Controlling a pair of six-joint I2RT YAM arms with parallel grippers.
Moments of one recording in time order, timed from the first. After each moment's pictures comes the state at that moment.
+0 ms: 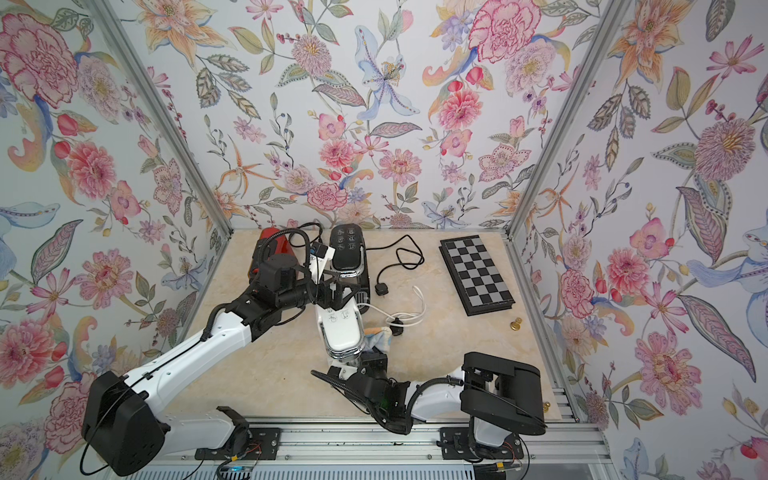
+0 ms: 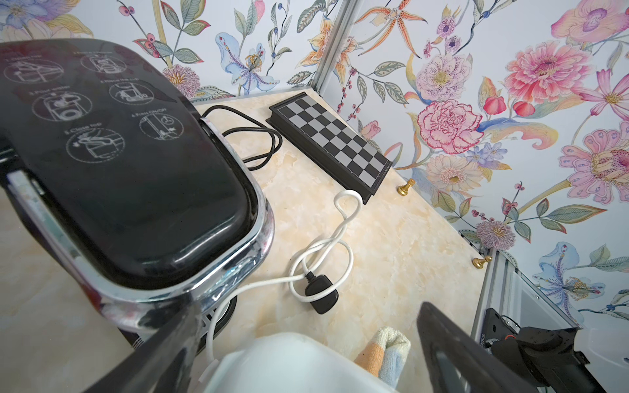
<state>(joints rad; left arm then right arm) -0.56 1.31 1.01 -0.11 0.39 -0.25 1.38 1.59 0.54 0.45 1.04 -0.89</state>
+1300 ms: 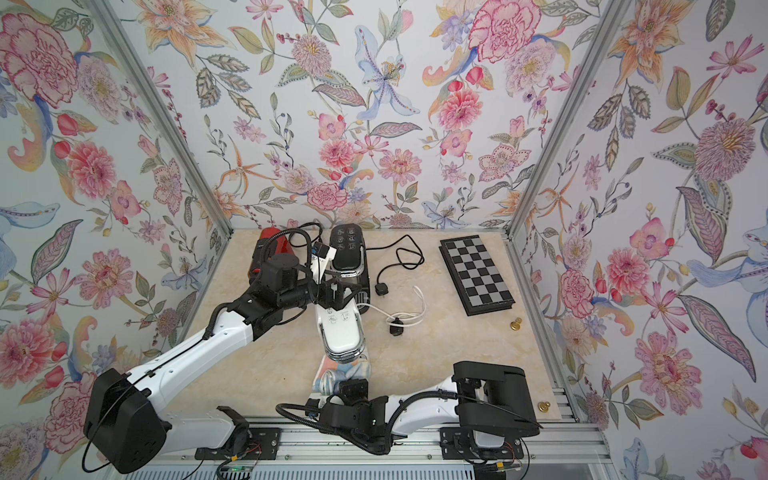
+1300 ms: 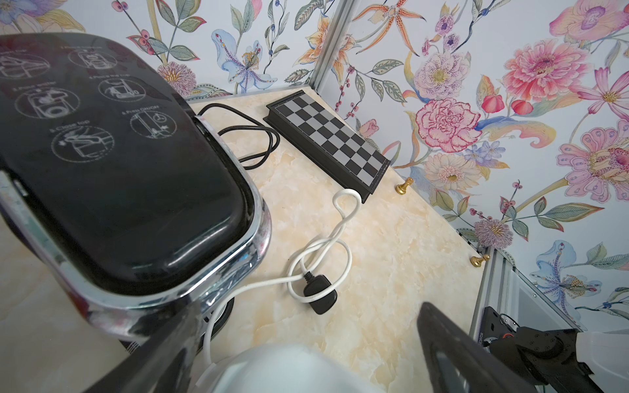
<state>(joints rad) -0.56 1.32 1.01 -0.10 0.39 -0.25 1.57 1.64 0.74 -0.06 0.76 -0.39</state>
